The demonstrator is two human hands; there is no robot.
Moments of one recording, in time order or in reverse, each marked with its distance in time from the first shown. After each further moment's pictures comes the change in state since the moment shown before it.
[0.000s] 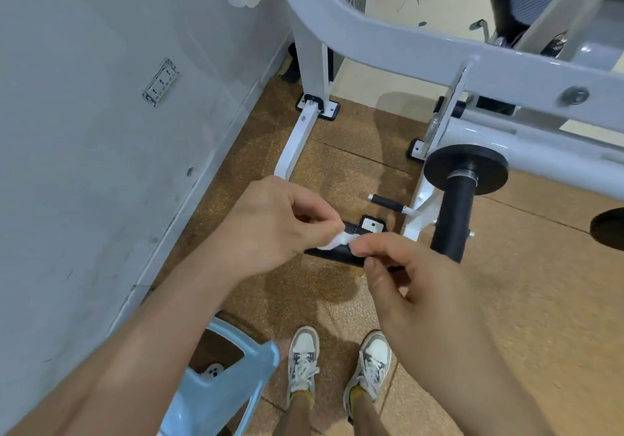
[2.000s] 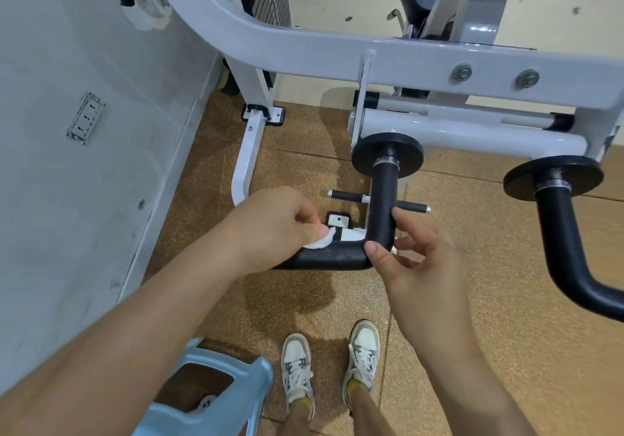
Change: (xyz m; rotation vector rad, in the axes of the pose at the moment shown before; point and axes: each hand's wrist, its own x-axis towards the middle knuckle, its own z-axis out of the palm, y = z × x) left_hand 0.029 0.046 0.037 0.410 -0.274 0.124; right_hand -0.007 0.050 -0.020 0.161 0.419 0.369
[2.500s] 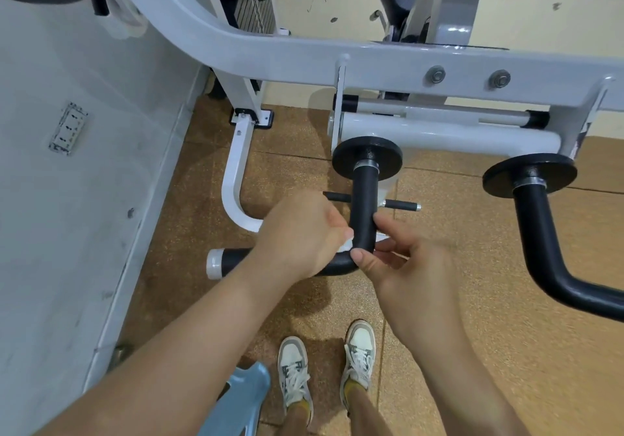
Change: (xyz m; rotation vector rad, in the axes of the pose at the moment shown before) left_hand 0.015 0.046 0.031 -0.111 0.054 -0.132; right_hand 0.008 0.003 -0.012 -0.046 -0.078 0.028
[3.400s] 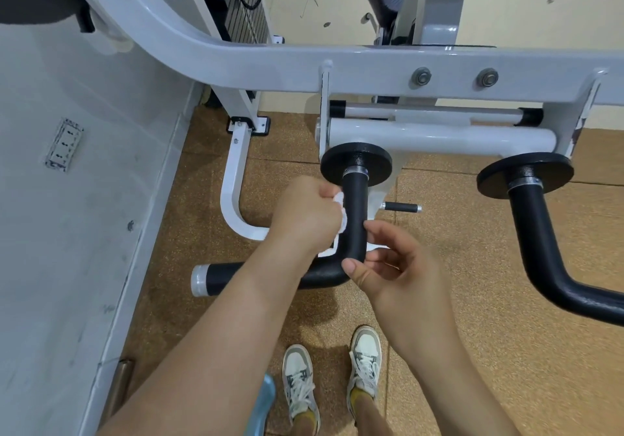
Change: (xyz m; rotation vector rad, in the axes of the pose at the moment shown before) left_hand 0.028 0.017 0.012 -0.377 0.150 -0.139; right_hand 0.005 0.010 -0.001 0.313 -0.065 0.085
